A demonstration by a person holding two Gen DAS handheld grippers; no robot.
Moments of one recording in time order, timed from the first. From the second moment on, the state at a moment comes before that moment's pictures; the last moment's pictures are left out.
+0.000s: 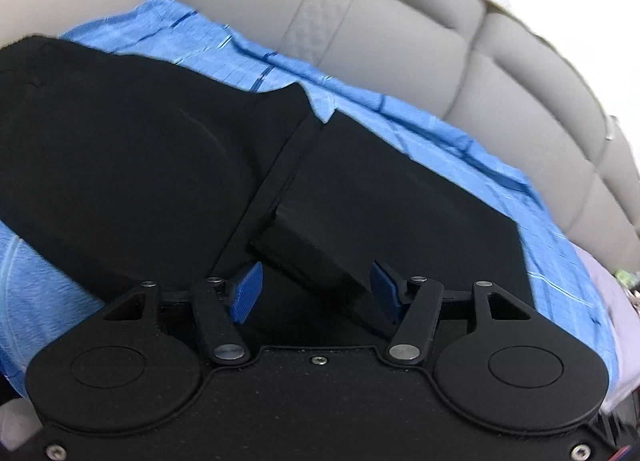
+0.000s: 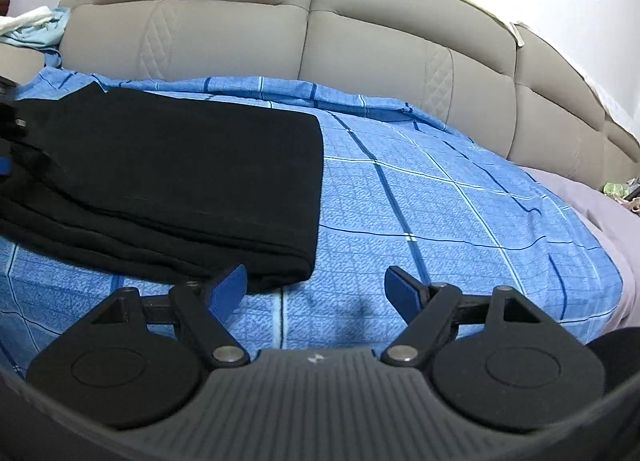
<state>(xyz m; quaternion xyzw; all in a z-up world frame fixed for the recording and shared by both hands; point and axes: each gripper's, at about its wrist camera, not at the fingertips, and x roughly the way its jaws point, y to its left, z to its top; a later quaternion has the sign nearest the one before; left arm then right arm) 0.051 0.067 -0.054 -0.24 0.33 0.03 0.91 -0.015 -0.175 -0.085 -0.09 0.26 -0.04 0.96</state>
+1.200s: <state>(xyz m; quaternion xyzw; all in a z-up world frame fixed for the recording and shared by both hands) 0.020 0.041 -0.063 -0.10 0.32 0.13 0.93 0.007 -0.169 -0.085 -0.19 0.22 -0.07 0.95</state>
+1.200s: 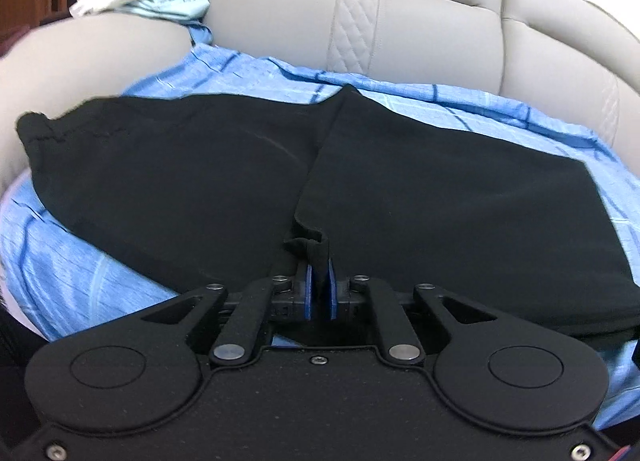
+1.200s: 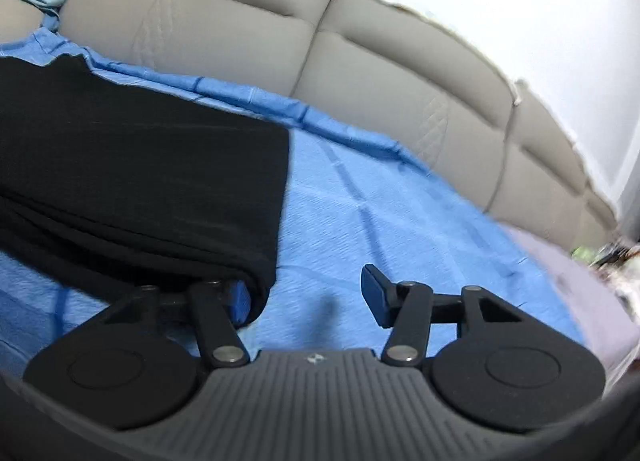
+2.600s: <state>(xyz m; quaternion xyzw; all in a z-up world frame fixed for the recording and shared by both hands) 0.010 0.055 -0.072 -0.07 0.31 0.11 0.94 0.052 -0.157 -0.090 -0.05 0.24 0.06 0.97</state>
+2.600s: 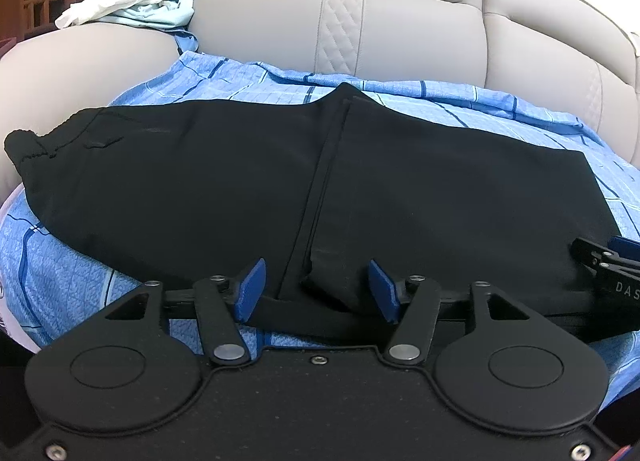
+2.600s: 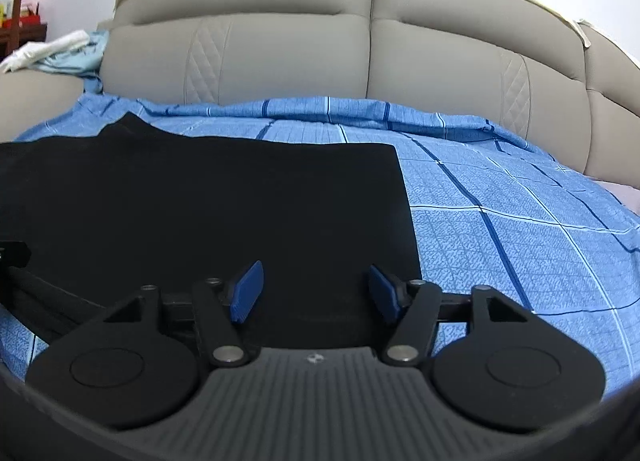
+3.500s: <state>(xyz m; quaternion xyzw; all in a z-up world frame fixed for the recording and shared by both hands) 0.002 0.234 -0.046 -0.22 0.25 0.30 0.89 0.107 -0.035 -0.058 -0.04 0.18 0.13 0.97</state>
